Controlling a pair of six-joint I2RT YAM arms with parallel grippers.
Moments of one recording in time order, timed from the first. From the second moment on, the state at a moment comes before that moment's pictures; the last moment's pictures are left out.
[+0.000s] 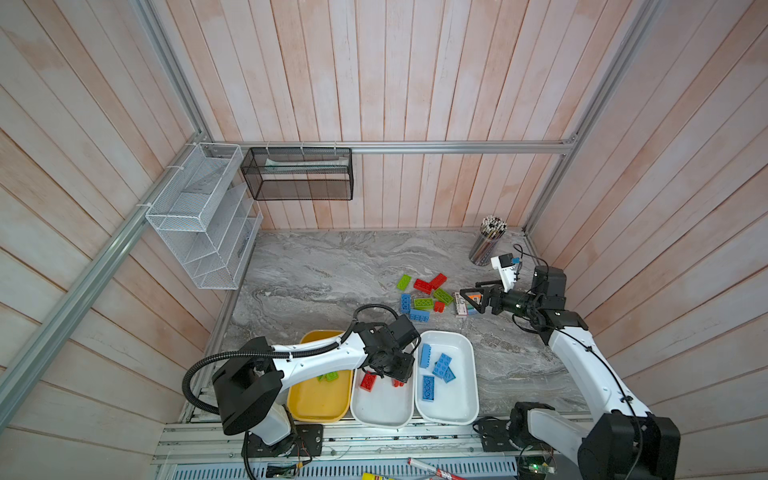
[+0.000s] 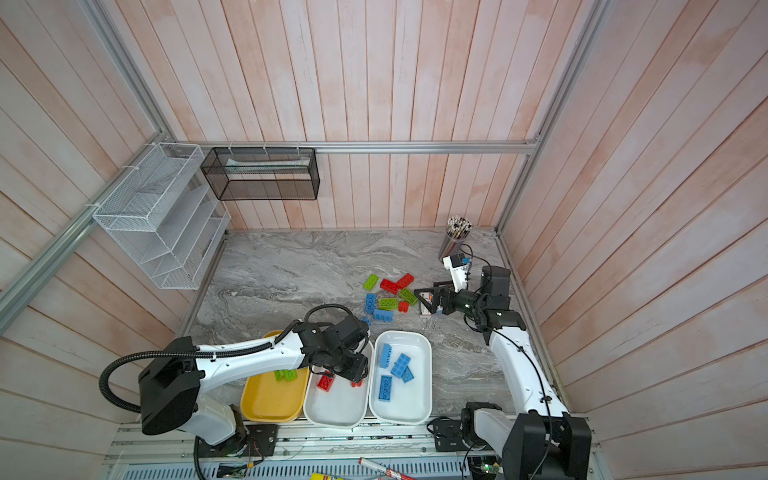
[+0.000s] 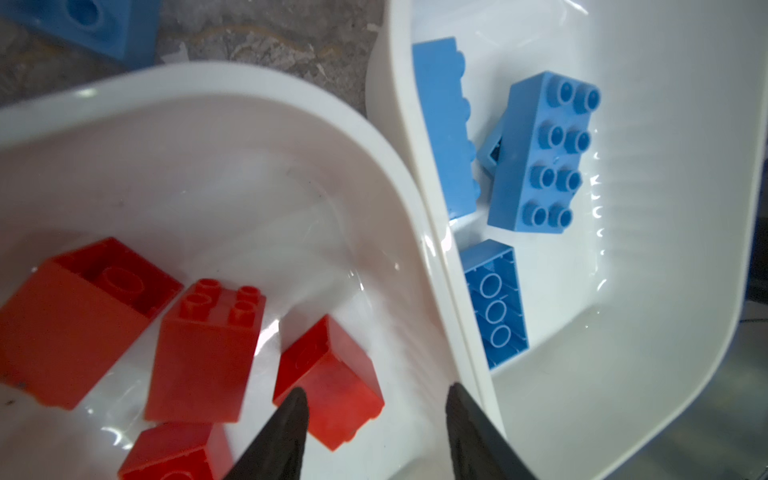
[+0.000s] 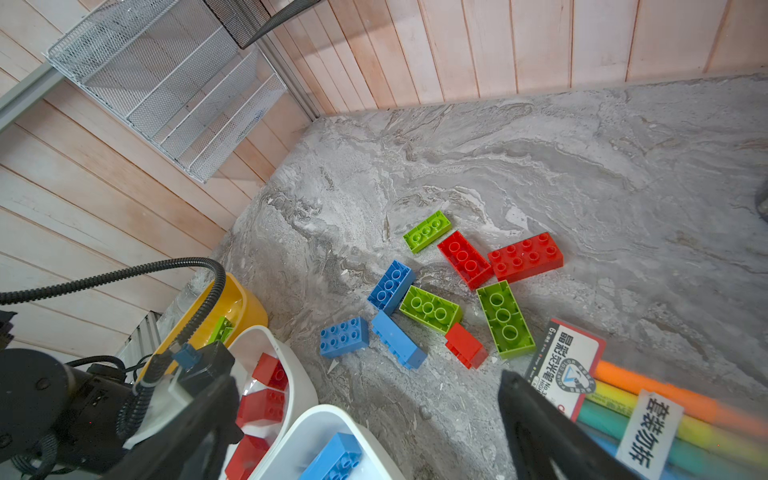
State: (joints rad) left arm -1.04 1.57 1.07 -0.69 0.16 -0.59; right arm -0.04 1.10 0.78 -0.26 -0.90 0.08
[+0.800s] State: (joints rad) left arm -0.71 2.10 1.72 -0.74 0.02 -0.47; right arm -0.04 1.09 0.78 -0.26 -0.89 0.08
